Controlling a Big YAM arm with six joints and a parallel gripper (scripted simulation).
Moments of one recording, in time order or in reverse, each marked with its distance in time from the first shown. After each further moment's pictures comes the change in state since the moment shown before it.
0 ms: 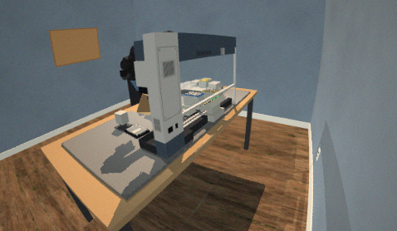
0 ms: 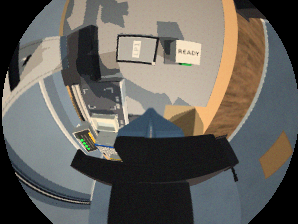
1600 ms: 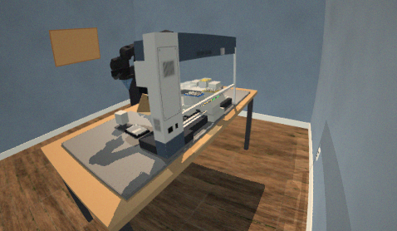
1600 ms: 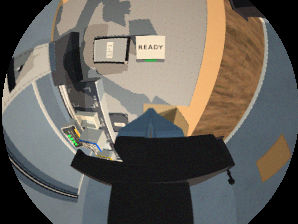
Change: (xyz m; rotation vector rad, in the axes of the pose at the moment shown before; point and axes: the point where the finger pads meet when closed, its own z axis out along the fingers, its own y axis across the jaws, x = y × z) arm 0.005 -0.102 0.001 -0.003 0.003 -0.021
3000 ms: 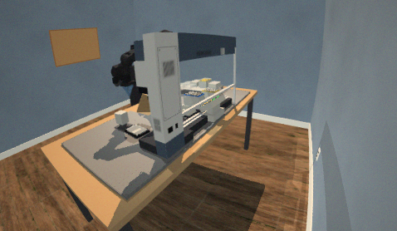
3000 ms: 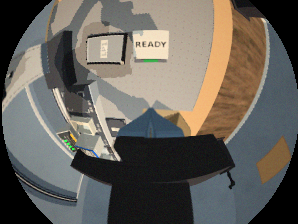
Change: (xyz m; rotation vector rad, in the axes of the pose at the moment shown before) arm 0.001 0.000 0.045 -0.001 0.006 -0.004
